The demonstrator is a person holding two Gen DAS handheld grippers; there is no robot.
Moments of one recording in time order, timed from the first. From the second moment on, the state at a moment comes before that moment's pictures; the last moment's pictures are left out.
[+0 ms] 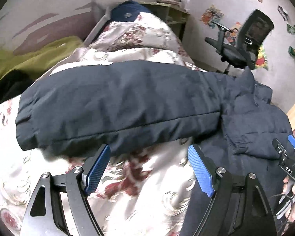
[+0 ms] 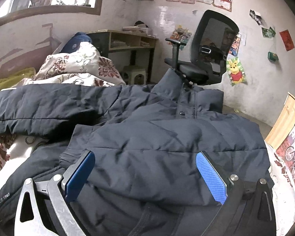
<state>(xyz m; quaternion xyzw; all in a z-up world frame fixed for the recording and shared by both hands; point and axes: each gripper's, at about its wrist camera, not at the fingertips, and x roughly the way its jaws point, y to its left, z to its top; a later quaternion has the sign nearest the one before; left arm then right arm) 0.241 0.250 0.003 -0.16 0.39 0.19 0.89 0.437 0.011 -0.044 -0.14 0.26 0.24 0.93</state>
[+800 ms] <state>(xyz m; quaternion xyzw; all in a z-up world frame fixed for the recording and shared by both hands) 0.170 0.341 -0.027 -0.27 0.41 0.29 0.82 0.461 0.067 -0.077 -0.16 0.34 0.22 0.90</state>
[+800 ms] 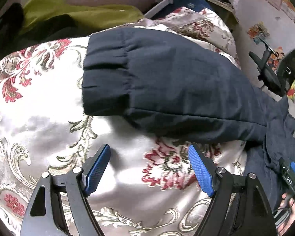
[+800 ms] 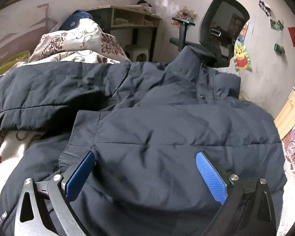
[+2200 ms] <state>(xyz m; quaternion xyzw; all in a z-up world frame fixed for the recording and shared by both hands) 0.206 0.201 0.143 -0.14 0.16 0.16 0.97 0.421 -0.011 -0.038 -0.14 0.30 0.23 0.92</state>
